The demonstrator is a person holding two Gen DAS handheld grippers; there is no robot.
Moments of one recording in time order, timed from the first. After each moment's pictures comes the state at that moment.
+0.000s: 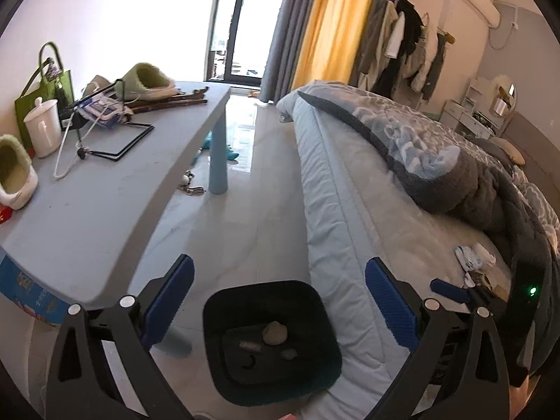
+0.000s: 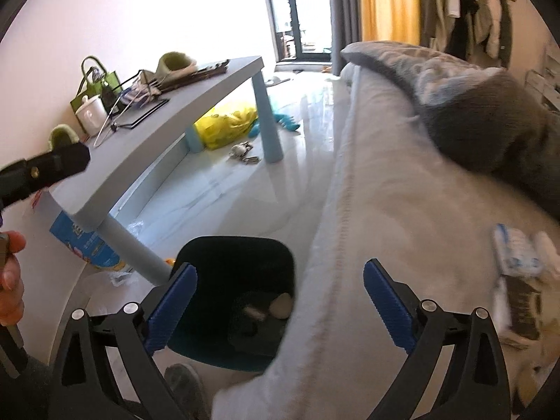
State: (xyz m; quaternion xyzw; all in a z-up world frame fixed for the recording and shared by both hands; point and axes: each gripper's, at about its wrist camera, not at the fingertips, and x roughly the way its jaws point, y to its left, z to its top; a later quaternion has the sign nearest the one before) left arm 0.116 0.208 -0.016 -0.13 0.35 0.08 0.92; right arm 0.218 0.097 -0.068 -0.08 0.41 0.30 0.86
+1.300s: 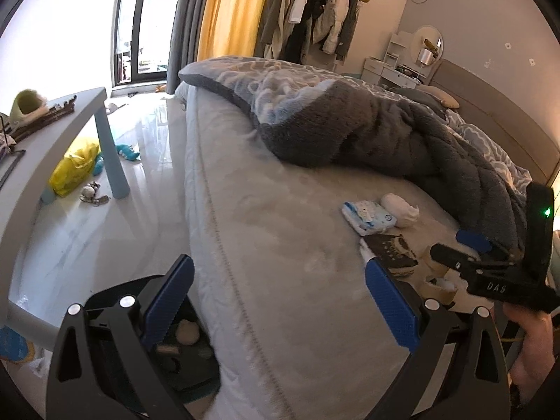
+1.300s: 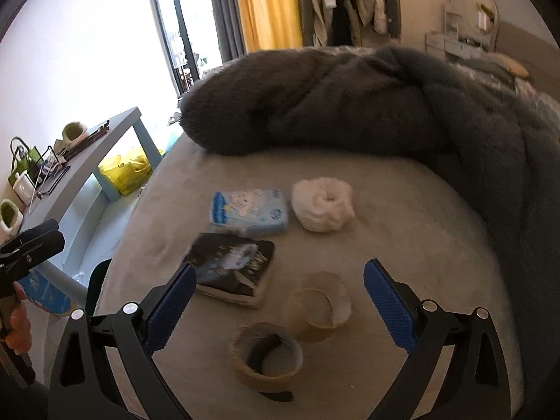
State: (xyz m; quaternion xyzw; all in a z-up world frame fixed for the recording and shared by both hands) left arm 0.171 0.039 -0.042 -0.09 0.37 -0.07 0.92; right arm 0.245 -0.146 -0.056 0.02 0.41 0.15 0.90
